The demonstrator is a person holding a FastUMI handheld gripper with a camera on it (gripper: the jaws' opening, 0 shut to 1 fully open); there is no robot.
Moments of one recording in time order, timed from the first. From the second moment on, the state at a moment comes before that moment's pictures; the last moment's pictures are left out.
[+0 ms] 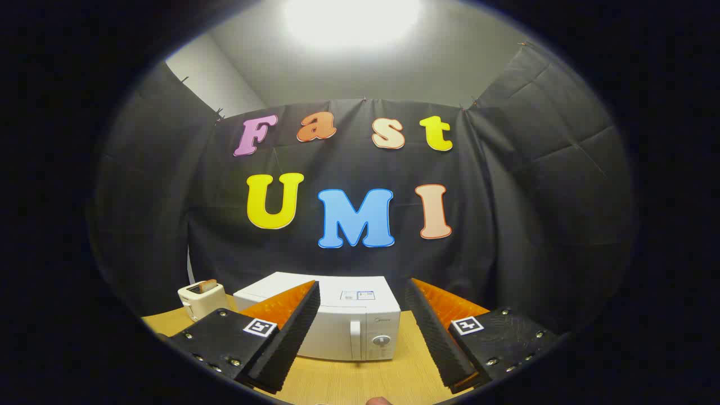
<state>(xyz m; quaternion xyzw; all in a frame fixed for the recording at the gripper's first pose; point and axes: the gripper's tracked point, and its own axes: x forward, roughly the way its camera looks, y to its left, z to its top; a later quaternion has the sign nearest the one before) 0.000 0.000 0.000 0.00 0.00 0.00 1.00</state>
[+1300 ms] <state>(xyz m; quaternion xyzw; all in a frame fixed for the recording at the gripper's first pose) 0.046 -0.003 -0.014 0.01 0.01 0.03 1.00</state>
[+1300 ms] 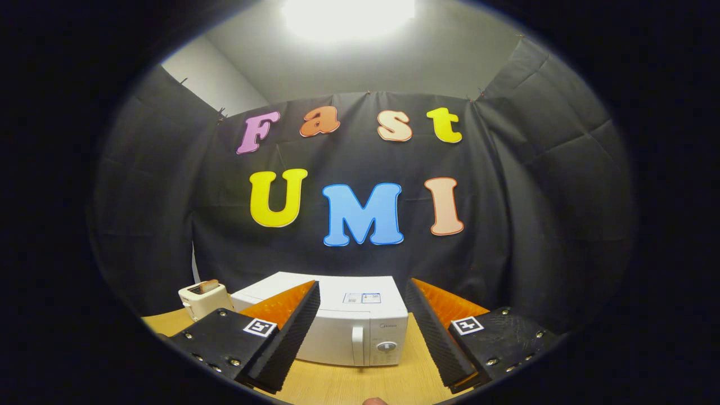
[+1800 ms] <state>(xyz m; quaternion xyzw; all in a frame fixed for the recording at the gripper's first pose) 0.098 0.002 -0.057 0.00 0.03 0.05 1.00</state>
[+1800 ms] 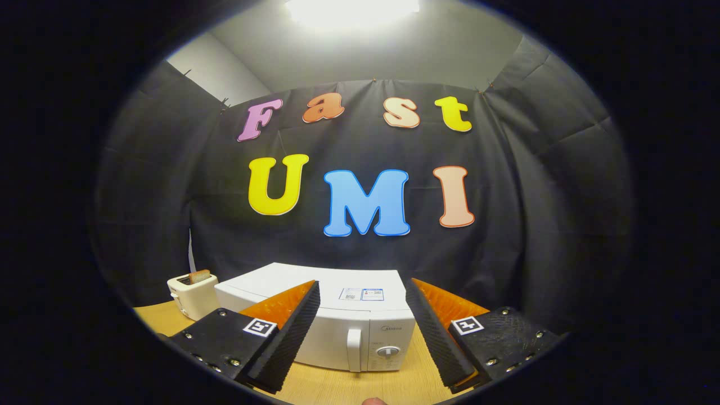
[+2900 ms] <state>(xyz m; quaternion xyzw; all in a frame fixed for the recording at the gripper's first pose) 0.157 0.016 -0.229 0.01 0.15 0.05 0.99</state>
